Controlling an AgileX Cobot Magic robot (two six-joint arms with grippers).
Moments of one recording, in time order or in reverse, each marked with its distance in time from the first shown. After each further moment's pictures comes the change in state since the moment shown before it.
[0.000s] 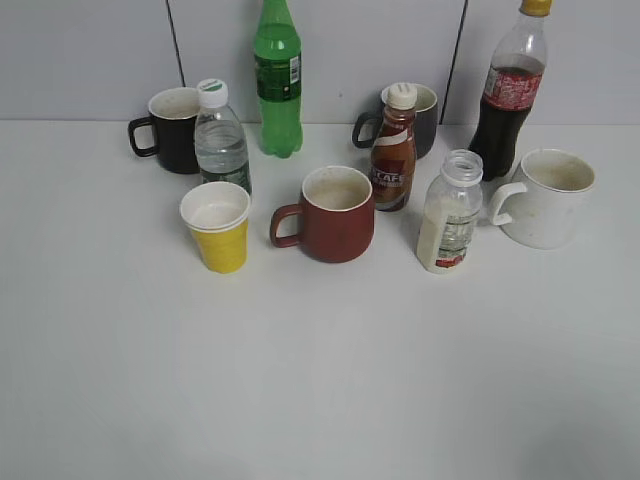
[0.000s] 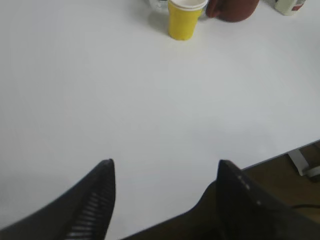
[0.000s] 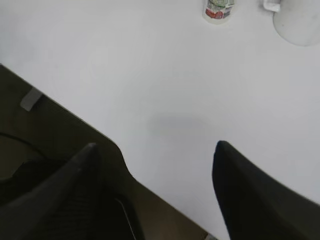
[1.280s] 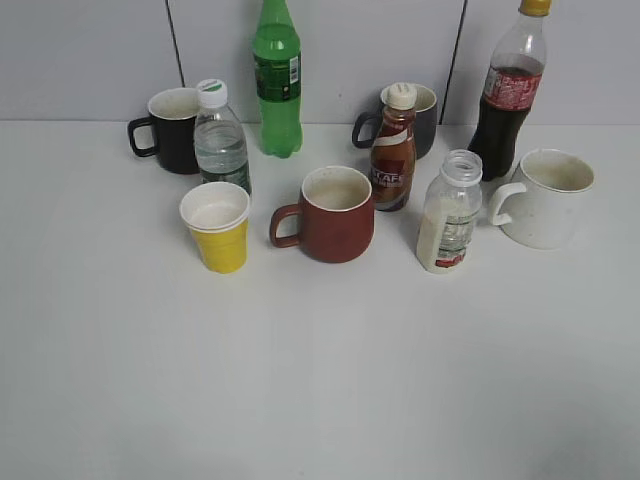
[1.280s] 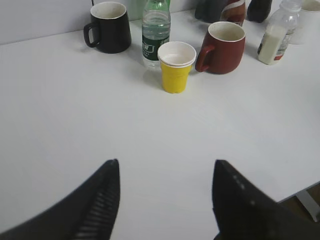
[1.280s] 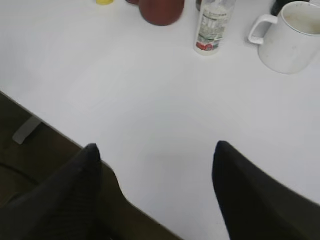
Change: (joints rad) left arm 0.000 -0.069 0.053 0.001 -0.167 0.046; right arm -0.016 -0.155 0.040 0.009 -0.037 -0.017
